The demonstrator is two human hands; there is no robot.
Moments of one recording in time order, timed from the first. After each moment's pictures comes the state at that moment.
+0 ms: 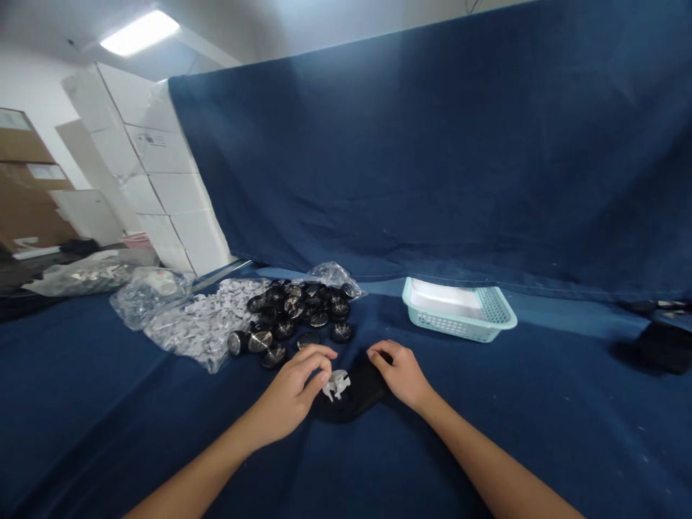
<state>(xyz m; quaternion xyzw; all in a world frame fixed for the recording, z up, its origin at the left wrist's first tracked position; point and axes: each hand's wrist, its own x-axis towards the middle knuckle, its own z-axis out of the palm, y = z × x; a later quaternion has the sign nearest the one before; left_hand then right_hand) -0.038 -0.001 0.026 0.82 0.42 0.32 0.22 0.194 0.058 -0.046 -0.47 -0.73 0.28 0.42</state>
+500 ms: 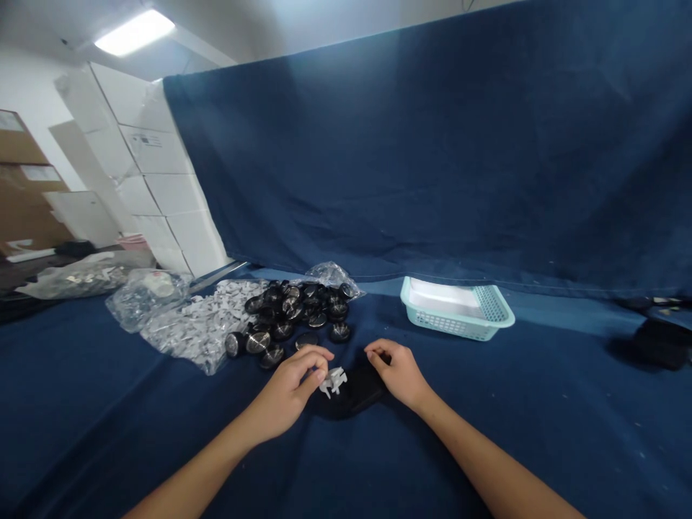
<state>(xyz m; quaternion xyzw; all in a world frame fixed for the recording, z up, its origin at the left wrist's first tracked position) -0.039 0.004 0.024 0.80 0.42 0.33 0.25 0.192 0.059 -0.051 -0.48 -0.70 0.31 0.43</state>
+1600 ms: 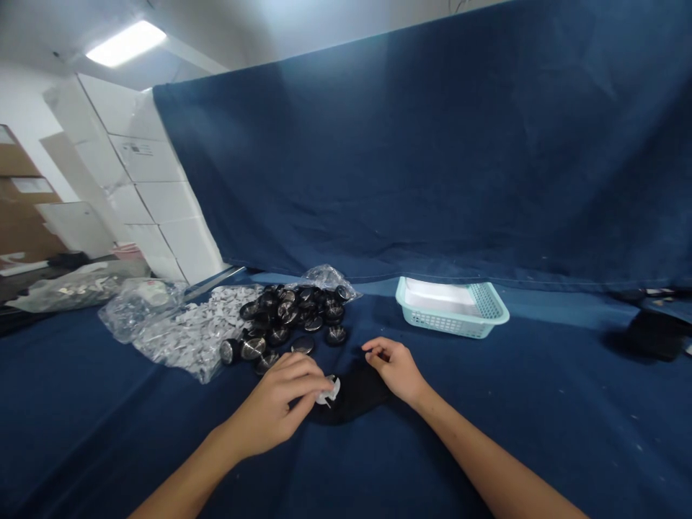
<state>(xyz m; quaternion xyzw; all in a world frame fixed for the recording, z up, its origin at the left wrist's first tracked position) -0.046 -0.006 0.040 0.91 0.32 0.25 0.10 0.195 0.068 -0.057 -0.46 -0.65 0.39 0.47</state>
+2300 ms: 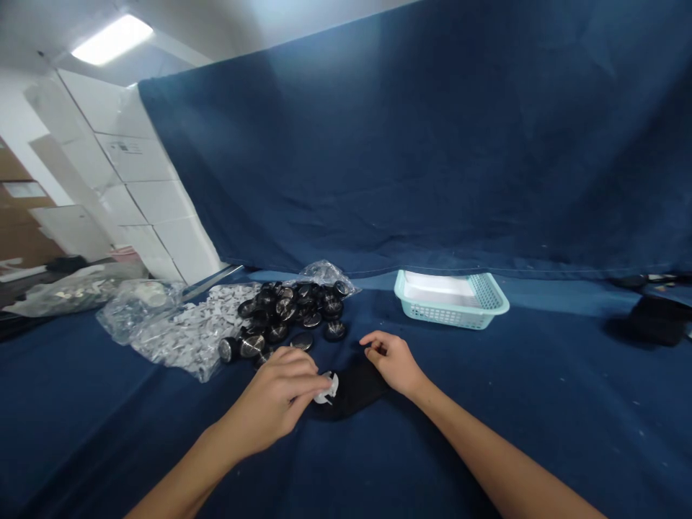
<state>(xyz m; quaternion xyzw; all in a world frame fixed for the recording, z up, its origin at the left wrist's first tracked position) -0.040 -0.005 0.047 0.92 0.32 0.20 0.01 0.194 0.069 -0.056 -0.46 -0.66 0.39 0.45</state>
